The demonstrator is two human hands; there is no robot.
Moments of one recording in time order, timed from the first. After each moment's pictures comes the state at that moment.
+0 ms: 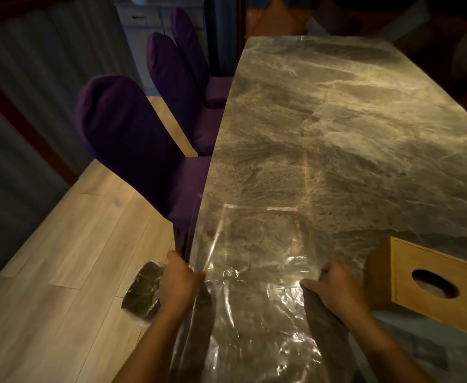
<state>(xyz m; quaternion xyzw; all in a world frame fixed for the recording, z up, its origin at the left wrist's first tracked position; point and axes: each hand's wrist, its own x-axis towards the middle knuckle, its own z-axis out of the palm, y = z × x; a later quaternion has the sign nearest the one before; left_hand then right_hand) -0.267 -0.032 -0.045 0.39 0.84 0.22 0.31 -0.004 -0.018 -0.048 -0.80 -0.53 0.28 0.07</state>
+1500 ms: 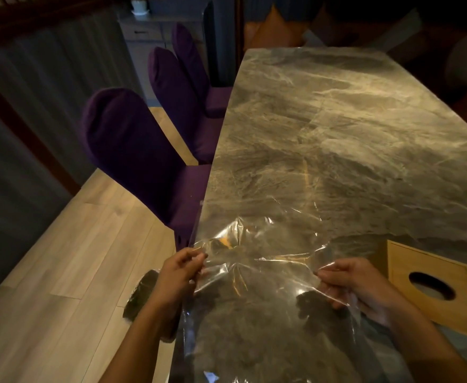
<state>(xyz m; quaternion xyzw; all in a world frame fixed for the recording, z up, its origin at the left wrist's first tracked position) -0.281 -0.039 -0.013 0.36 0.62 0.44 0.55 0.030 -0.020 0.004 -0.58 -0.37 0.66 0.30</state>
